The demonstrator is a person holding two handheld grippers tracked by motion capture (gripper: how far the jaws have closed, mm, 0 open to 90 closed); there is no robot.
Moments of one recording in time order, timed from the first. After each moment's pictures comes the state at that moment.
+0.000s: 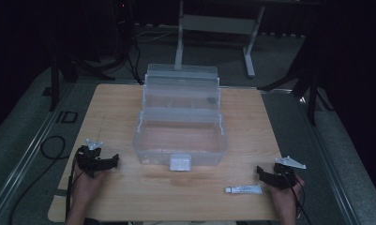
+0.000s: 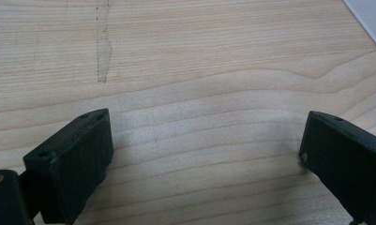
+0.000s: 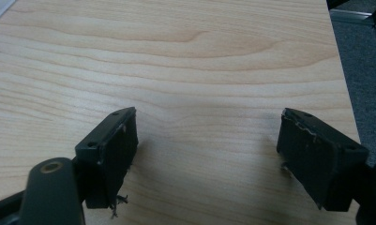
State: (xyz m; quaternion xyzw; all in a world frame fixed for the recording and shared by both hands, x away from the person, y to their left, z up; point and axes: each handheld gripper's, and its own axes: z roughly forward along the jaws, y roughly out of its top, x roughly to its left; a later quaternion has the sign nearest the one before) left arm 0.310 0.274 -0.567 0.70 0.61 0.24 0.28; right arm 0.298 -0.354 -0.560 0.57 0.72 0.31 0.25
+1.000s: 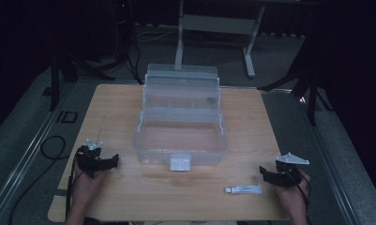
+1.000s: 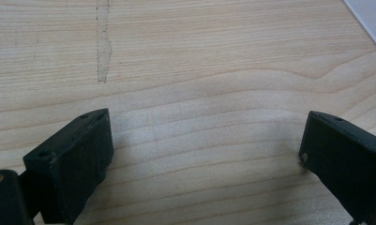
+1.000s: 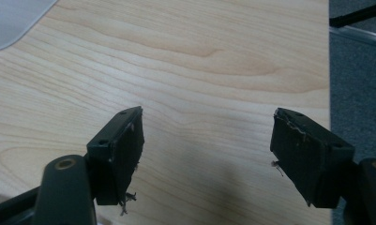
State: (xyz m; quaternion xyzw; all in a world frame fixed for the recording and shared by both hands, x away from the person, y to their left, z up) left arm 0.310 0.274 -0.567 0.70 0.61 0.24 0.28; right arm 0.294 -0.354 -0.528 0.52 0.77 0.29 0.24
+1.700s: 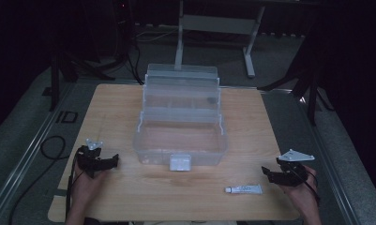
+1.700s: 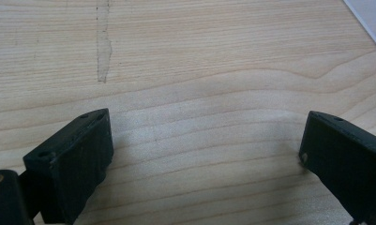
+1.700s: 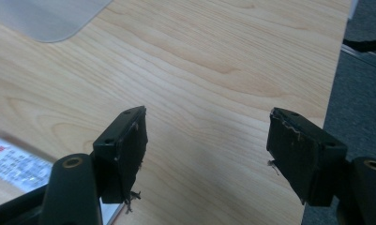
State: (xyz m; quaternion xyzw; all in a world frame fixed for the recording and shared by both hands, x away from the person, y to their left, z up) left arm 0.310 0.274 -0.567 0.70 0.61 0.24 0.28; right arm 0.290 -0.357 -0.495 0.45 0.82 0.29 0.22
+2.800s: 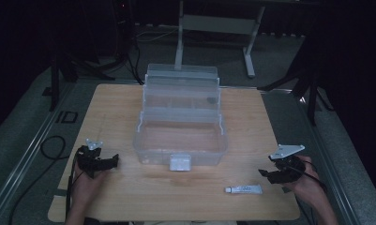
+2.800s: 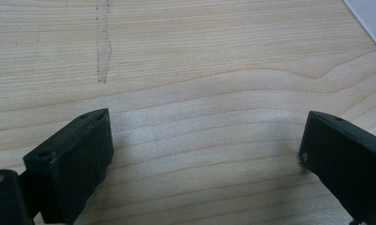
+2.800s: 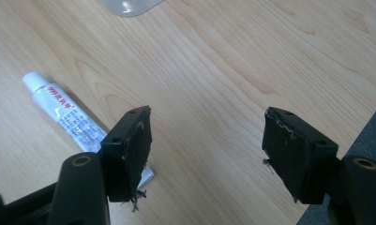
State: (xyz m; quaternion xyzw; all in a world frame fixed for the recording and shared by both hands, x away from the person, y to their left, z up) left arm 0.310 0.274 -0.567 0.70 0.61 0.24 0.28; right arm 0.299 -0.337 -0.462 0.31 0.91 0.24 0.17
